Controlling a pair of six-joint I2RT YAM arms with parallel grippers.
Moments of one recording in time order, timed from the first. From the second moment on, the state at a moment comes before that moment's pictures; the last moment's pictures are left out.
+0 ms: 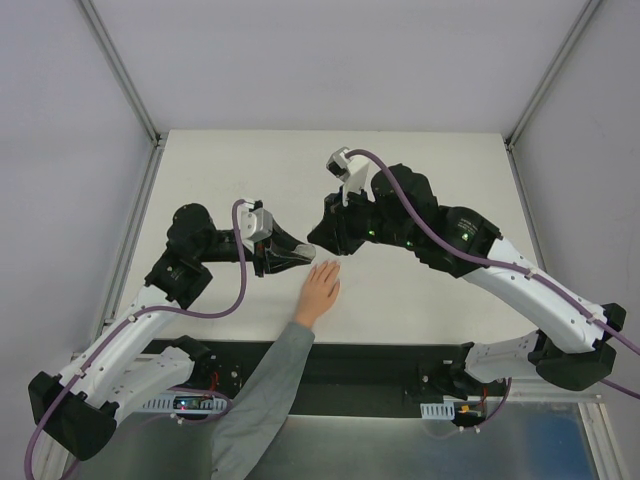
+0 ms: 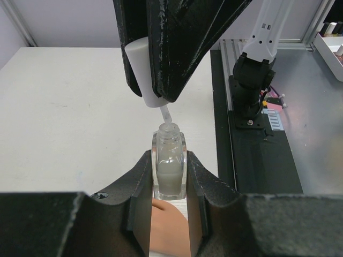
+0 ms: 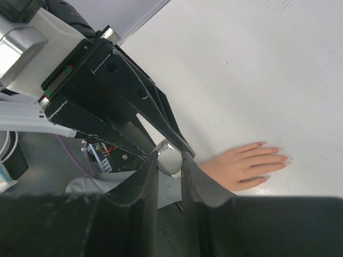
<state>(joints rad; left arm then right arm) -0.51 0.86 0.77 0.07 1.02 0.01 1.05 1.31 1.62 -0.73 -0.07 0.32</state>
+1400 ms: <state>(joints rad) -0.51 0.85 0.74 0.06 0.93 0.00 1.20 1.29 1.50 -0.66 0.31 0.35</state>
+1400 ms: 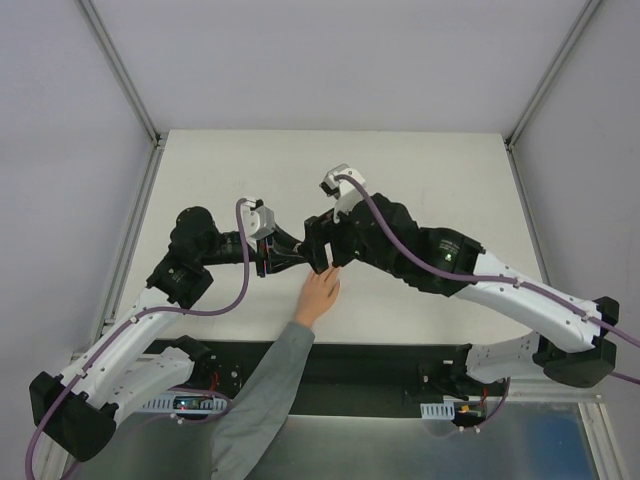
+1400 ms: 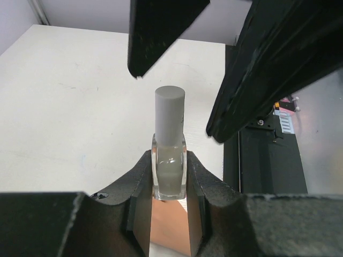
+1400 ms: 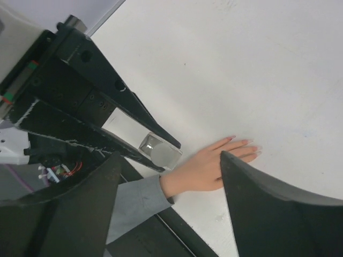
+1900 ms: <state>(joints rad) -0.52 0.90 0.76 0.09 1.10 -0.08 1.00 1.39 1.81 -0.99 -0.34 -0.12</state>
